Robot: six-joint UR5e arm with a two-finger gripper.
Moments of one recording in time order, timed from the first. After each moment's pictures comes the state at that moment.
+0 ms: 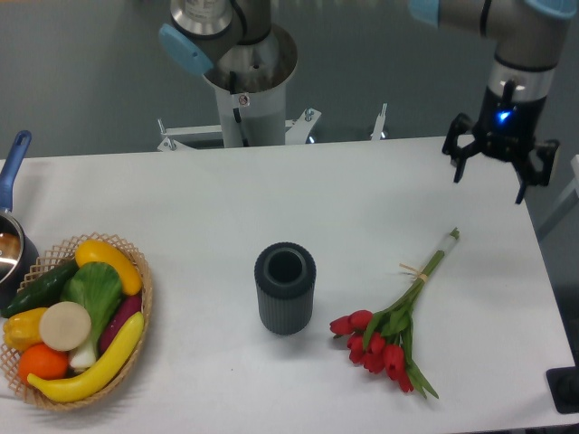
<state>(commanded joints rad) 2.87 -1.85 -1.58 -1.10 1.30 1.40</state>
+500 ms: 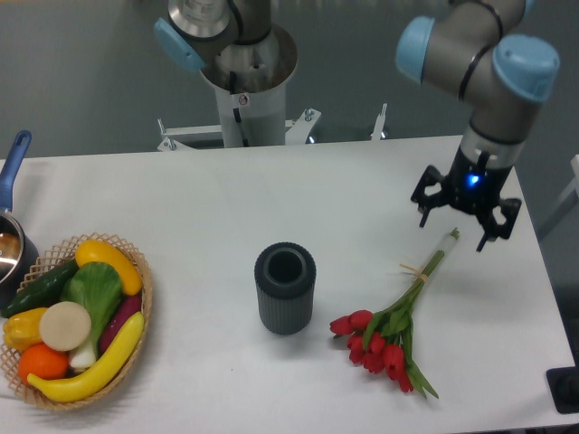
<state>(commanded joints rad) 2.81 -2.02 -1.56 -1.03 1.29 1.27</state>
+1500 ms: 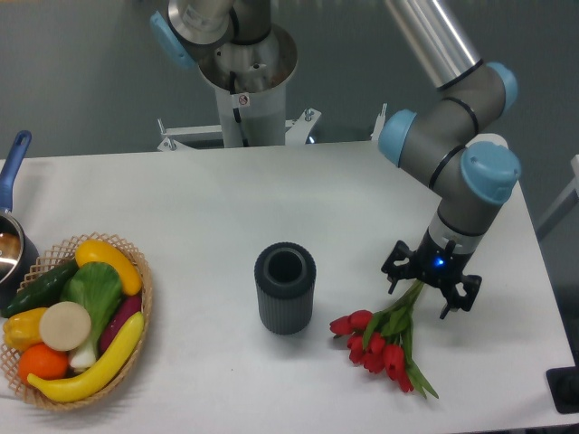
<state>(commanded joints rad) 2.73 -2.16 -1.56 -0.86 1.26 1.20</state>
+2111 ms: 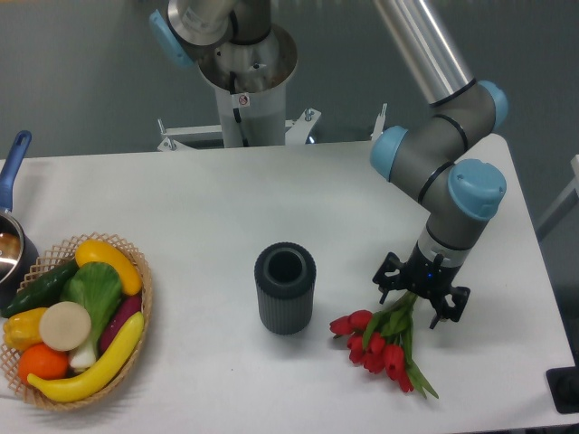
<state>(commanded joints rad) 2.72 -2.16 -1.60 -0.85 1.26 1.21</state>
